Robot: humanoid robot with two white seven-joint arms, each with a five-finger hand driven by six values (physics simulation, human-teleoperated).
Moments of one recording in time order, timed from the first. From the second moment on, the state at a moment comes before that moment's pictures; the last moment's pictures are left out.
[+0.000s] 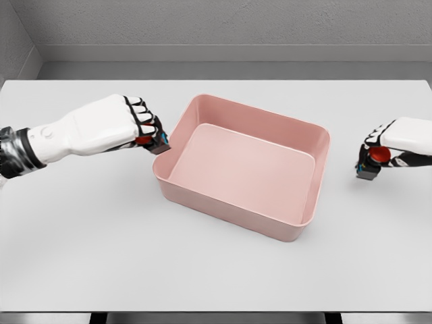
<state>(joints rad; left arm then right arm) -0.52 0.88 -0.58 -1.76 -0.57 -0.61 -0.05 -0.59 -1.19 0.70 -1.52 0.11 -0.61 0.47</state>
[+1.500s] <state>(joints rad) -0.67 0.58 -0.77 -1.58 -0.64 -0.61 -0.08 -0.70 -1.18 0.70 -1.60 0.01 -0.61 0.46</state>
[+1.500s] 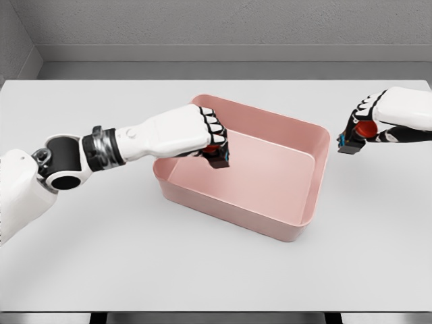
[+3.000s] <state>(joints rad) -0.68 0.48 -0.82 -1.44 -0.64 -0.61 -0.07 -0.74 -1.03 0.71 -1.60 0.01 -0.61 0.49</state>
